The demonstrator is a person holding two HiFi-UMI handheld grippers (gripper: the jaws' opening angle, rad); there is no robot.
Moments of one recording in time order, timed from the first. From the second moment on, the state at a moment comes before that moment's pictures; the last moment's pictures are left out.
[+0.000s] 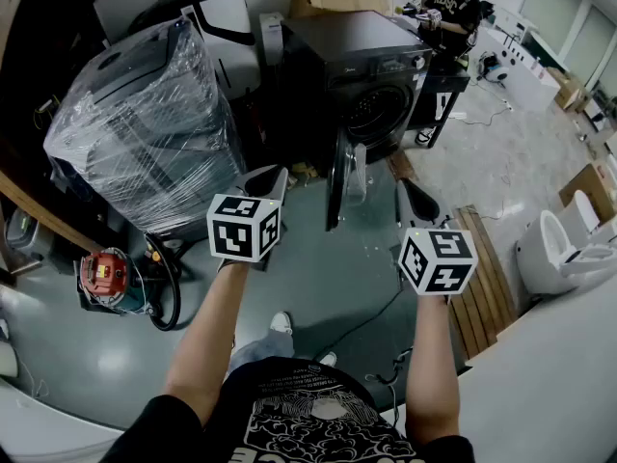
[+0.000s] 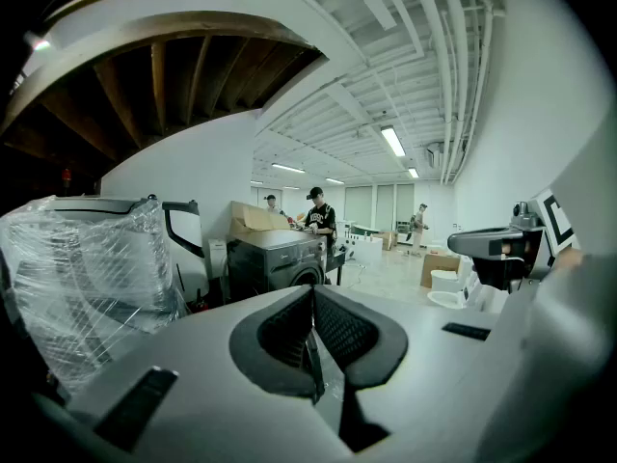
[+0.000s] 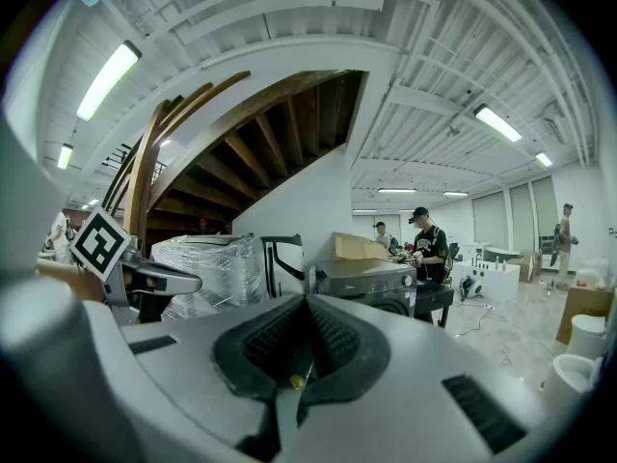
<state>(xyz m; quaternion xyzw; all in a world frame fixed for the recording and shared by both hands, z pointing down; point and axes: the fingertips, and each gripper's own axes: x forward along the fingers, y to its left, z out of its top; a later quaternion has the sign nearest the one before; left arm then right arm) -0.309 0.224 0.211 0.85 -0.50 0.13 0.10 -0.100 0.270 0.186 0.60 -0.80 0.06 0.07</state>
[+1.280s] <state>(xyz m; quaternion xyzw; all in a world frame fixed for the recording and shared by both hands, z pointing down) -0.307 0.135 0.292 0.86 -0.46 0.17 0.15 -0.150 0.184 0.336 0.57 -0.79 0.19 0.12</state>
